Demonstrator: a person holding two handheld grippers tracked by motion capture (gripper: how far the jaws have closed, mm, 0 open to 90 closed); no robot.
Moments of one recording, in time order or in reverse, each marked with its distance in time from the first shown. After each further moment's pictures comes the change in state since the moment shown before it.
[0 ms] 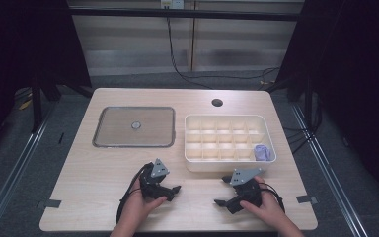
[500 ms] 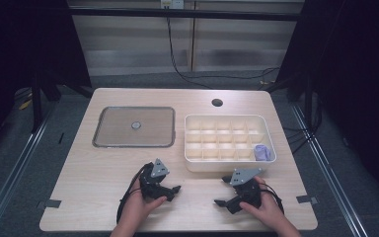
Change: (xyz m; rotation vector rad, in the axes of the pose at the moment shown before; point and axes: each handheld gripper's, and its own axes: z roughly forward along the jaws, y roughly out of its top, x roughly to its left) left arm 0.000 0.000 0.000 0.000 0.000 0.000; right arm 0.000 0.000 0.000 0.000 0.002 0.000
